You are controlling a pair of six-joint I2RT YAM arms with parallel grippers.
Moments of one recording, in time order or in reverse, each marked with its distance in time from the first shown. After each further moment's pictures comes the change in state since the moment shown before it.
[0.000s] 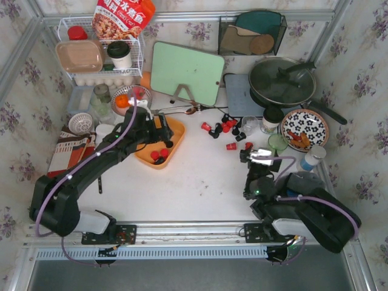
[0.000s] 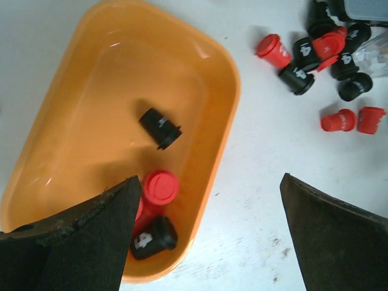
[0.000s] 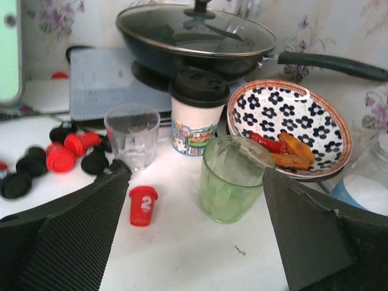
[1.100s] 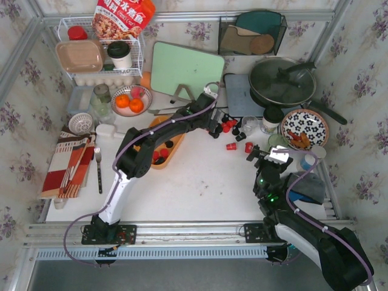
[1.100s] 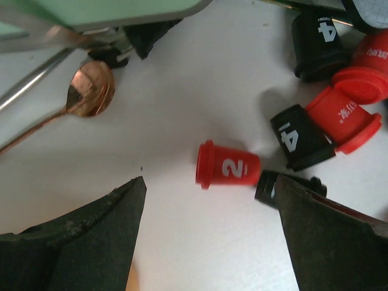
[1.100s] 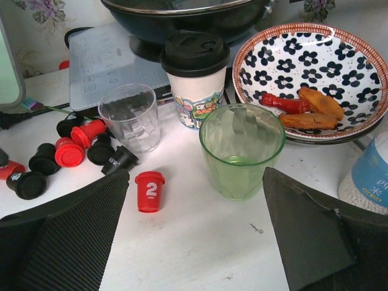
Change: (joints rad) left arm -0.251 0.998 1.038 -0.210 -0.212 0.335; right arm -0.267 -0.439 0.048 -0.748 -0.191 0.531
